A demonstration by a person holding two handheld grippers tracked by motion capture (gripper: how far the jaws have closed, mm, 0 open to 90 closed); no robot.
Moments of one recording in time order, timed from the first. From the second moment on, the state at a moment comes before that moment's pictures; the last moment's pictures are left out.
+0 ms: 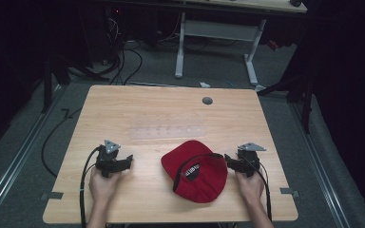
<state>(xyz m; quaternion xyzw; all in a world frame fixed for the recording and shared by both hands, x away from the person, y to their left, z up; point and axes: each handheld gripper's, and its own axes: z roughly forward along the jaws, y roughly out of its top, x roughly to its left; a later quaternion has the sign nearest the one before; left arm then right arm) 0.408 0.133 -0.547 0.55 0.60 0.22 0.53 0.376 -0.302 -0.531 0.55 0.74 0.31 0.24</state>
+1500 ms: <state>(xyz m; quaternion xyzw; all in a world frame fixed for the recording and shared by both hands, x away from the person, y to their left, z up) 0.407 0.132 -0.548 0.56 0.60 0.22 0.53 0.373 -0.307 -0.520 0.54 0.75 0.30 0.22</state>
